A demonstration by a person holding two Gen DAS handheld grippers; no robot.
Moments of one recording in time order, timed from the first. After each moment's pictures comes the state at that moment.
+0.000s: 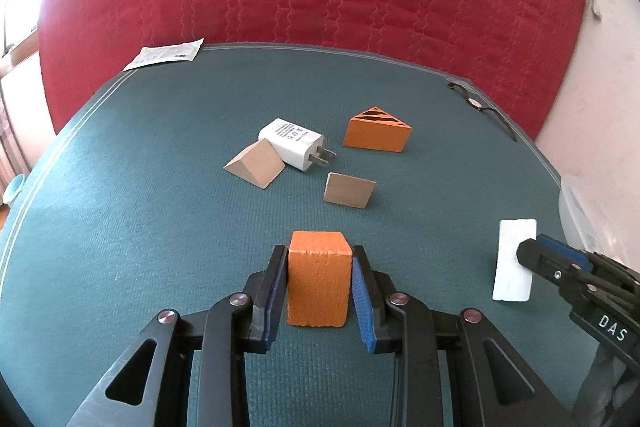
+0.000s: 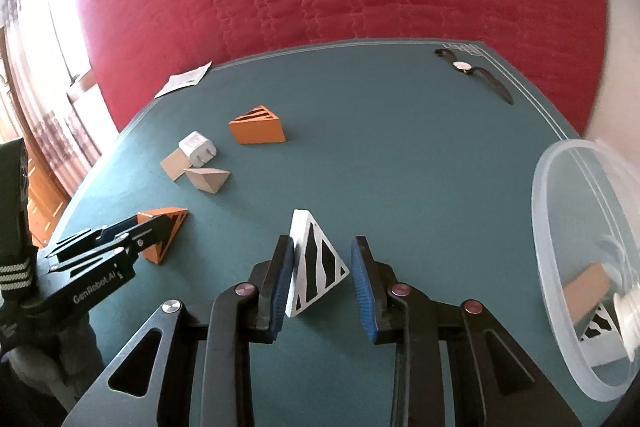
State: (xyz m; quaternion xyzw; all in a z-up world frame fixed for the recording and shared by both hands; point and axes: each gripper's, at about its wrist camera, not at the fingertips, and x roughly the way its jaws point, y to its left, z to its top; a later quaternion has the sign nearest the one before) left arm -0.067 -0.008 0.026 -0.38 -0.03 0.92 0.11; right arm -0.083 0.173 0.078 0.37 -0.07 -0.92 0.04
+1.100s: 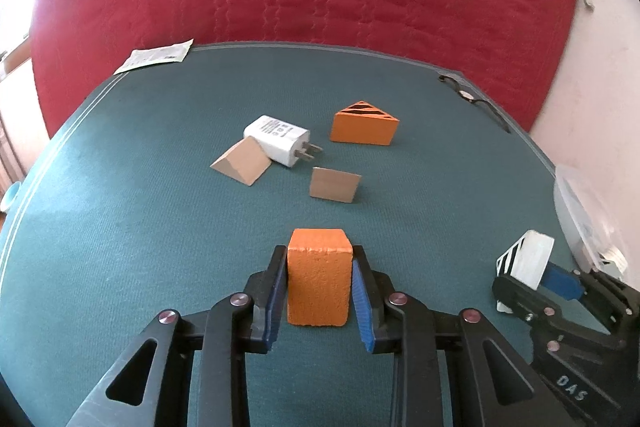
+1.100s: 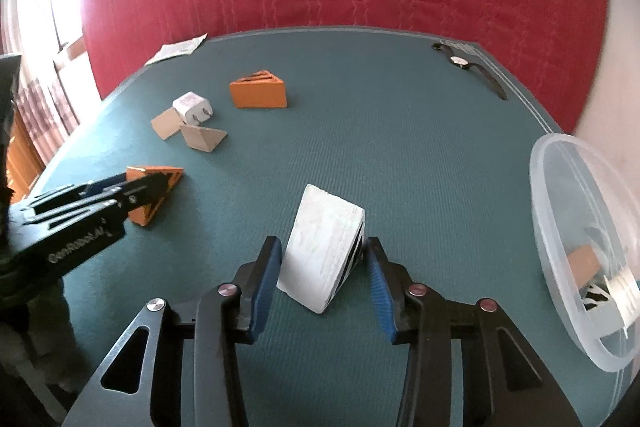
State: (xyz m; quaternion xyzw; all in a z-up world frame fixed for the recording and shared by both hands) left arm -0.063 0.002 0.025 -0.38 -0.02 0.92 0.12; right arm -0.067 0.149 0.064 0.38 -0.01 -0.92 0.01
